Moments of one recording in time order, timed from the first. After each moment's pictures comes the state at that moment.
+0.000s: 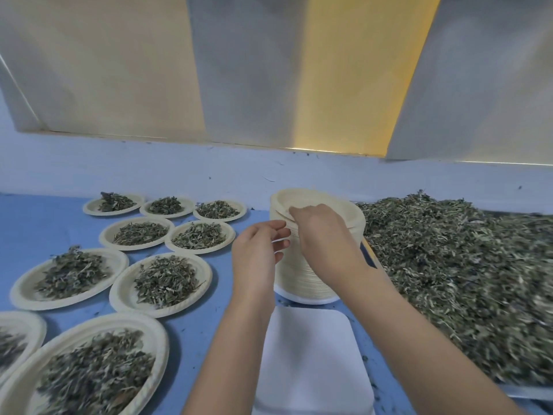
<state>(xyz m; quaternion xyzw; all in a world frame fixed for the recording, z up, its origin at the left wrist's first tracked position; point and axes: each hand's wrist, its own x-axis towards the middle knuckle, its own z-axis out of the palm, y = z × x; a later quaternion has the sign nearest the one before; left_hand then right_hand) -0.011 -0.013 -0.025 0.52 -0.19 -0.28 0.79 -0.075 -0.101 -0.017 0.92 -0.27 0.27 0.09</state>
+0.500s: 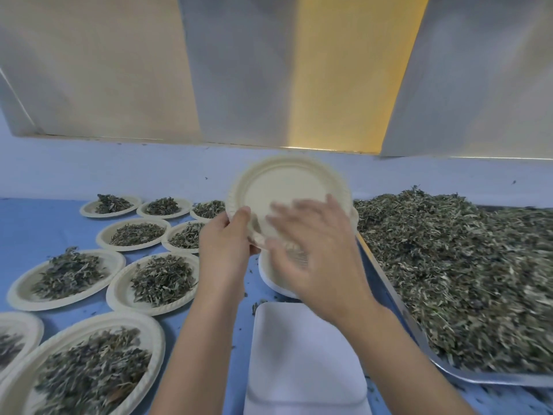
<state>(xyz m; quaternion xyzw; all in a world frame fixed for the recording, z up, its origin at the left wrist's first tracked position) 0.006 0.005 -0.020 0.55 -0.23 -0.19 0.78 -0.105 -0.051 -0.028 0.85 -0.15 0.50 0.00</state>
